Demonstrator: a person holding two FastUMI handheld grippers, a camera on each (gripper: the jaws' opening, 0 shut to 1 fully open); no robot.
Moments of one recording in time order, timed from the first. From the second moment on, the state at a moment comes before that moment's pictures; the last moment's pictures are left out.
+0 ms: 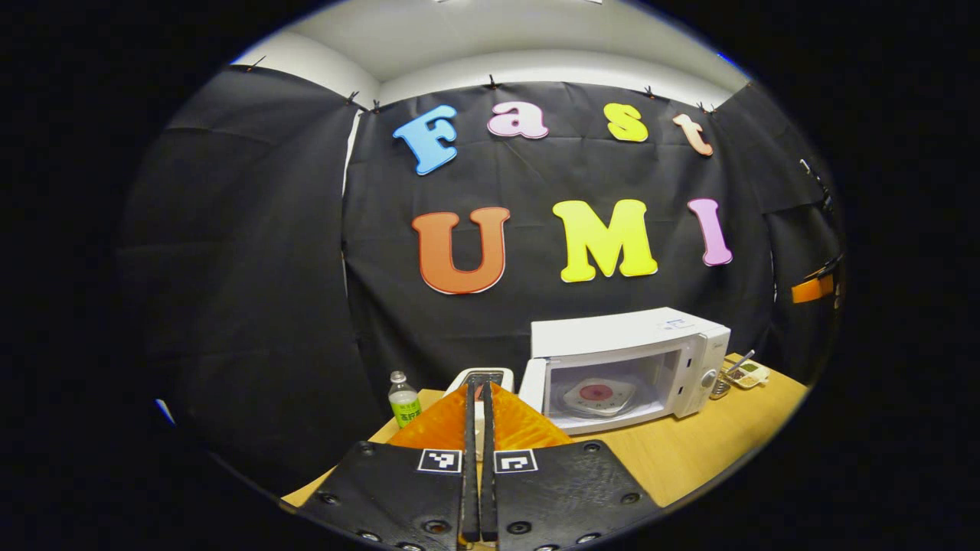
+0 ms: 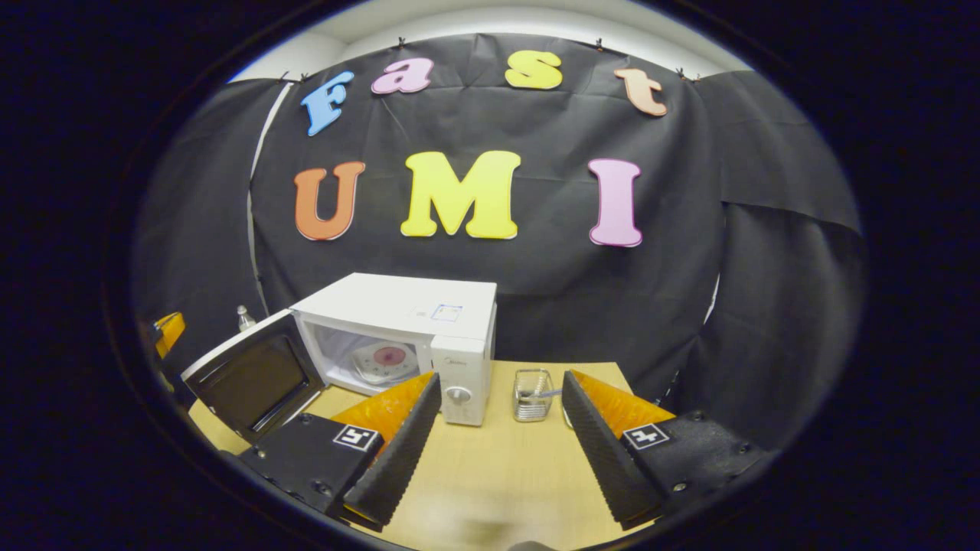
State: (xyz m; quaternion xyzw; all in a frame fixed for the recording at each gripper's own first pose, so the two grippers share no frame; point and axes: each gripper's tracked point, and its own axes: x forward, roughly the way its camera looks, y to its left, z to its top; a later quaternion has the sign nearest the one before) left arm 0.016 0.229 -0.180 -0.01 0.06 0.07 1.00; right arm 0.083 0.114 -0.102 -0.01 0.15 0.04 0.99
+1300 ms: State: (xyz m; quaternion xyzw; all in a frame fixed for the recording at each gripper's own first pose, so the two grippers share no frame) left arm -0.027 0.085 -0.300 0.00 0.15 -0.10 0.98; right arm 0.047 0.102 -0.090 0.02 0.17 0.03 0.98
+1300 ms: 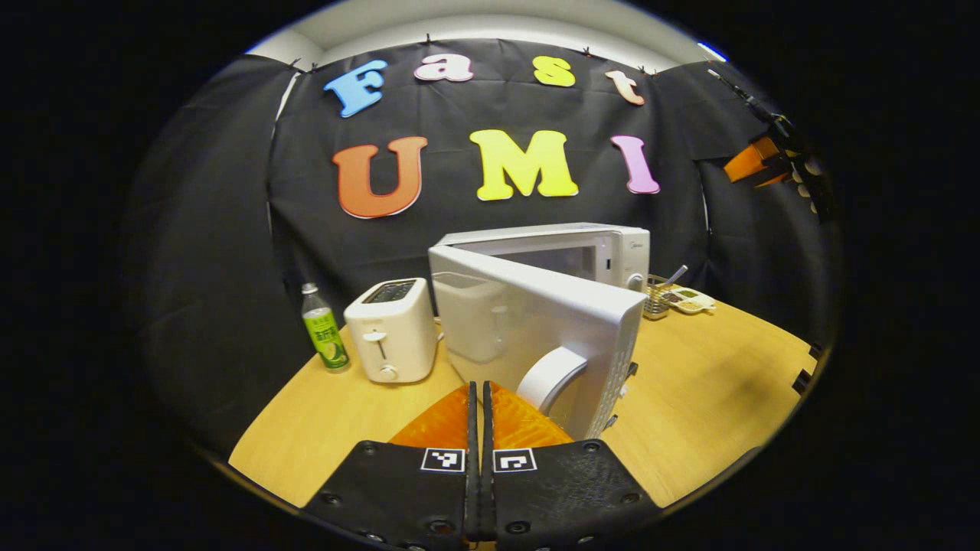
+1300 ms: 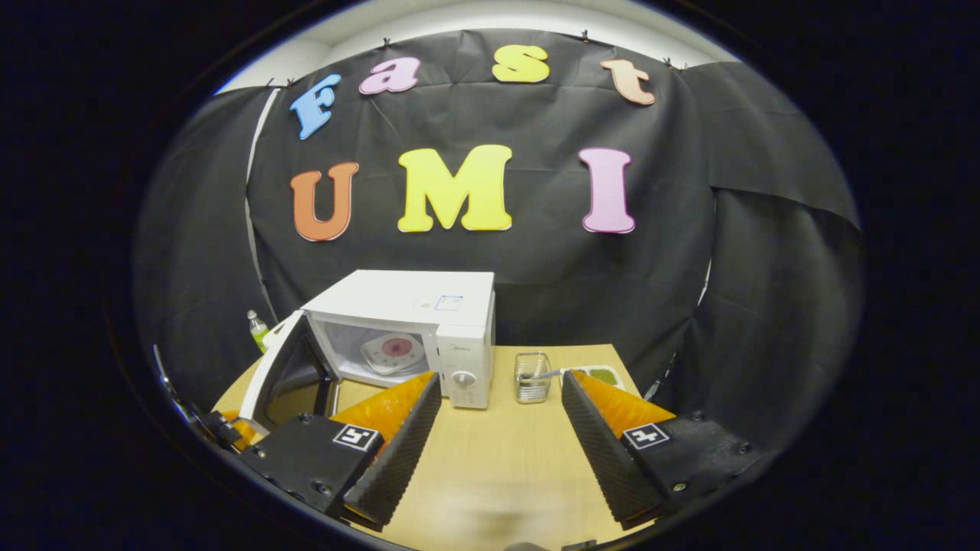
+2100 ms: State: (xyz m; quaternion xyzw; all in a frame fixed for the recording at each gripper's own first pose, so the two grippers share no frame) left arm 0.114 -0.080 -0.280 -0.03 0.10 -0.19 0.98; right arm 0.057 0.039 -0.094 0.03 0.19 0.00 0.98
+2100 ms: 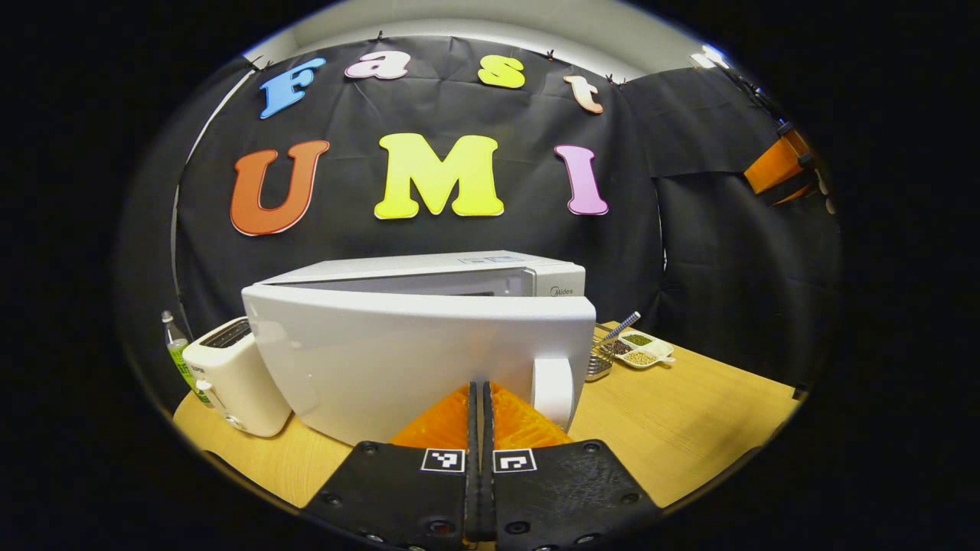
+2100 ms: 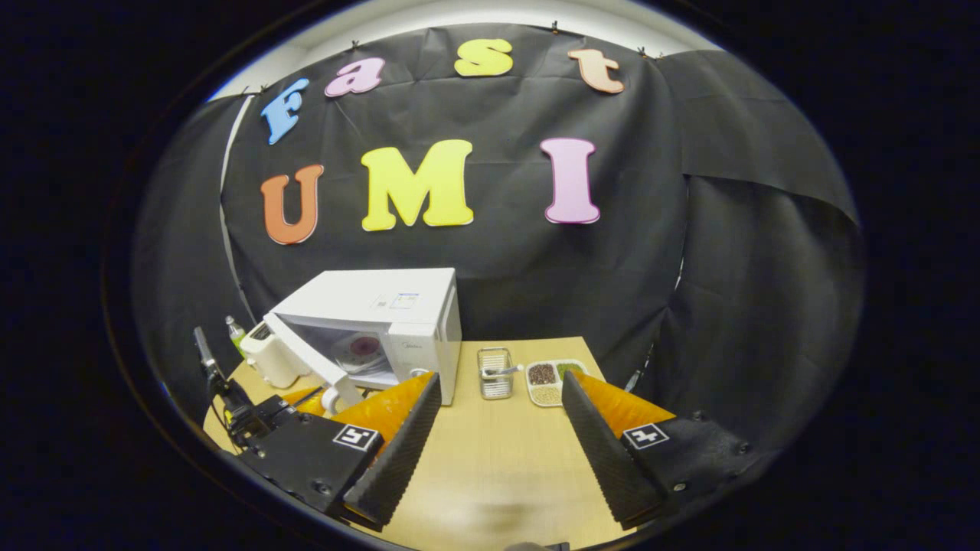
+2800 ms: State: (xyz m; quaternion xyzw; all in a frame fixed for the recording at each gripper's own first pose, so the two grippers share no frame) left arm 0.193 -0.104 -0.286 -0.03 0.10 -0.15 0.98; right arm 0.080 0.026 -0.108 0.06 0.21 -0.01 0.98
